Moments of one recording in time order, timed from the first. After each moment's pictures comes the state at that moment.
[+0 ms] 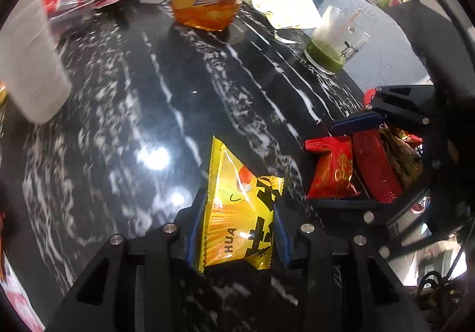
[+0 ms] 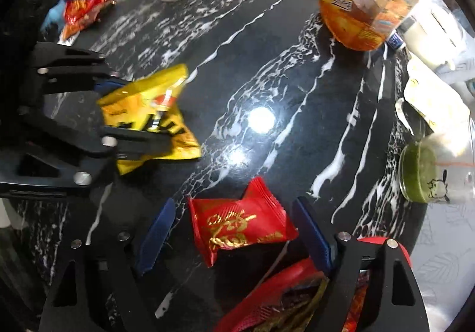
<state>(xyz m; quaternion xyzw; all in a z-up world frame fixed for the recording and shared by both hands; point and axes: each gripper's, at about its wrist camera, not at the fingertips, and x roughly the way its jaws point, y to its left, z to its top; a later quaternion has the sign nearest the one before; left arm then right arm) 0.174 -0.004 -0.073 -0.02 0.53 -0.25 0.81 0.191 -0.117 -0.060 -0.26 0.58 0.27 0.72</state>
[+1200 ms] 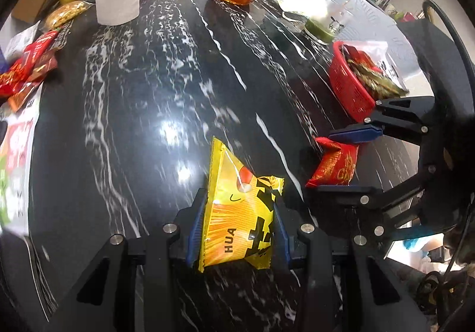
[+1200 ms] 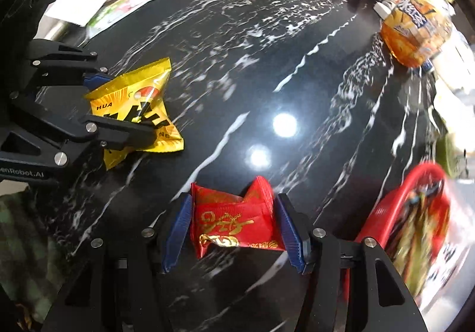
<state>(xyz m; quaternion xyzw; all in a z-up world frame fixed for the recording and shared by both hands) 0.028 0.033 -0.071 -0.06 0.54 -0.19 0.82 0.035 -0.081 -0.062 -0.28 0.55 0.32 0.72</state>
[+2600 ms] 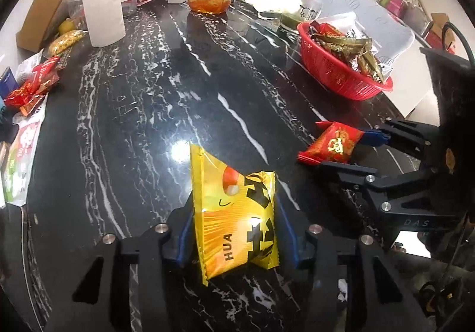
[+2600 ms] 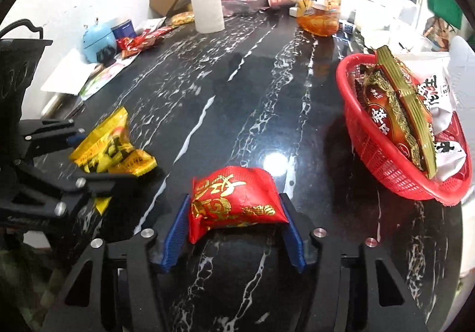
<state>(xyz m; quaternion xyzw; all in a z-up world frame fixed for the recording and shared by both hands) -0.021 -0.004 -0.070 0.00 0.49 -0.18 0.85 -0.009 -0.155 -0.069 -0.08 0.46 0.26 0.85</state>
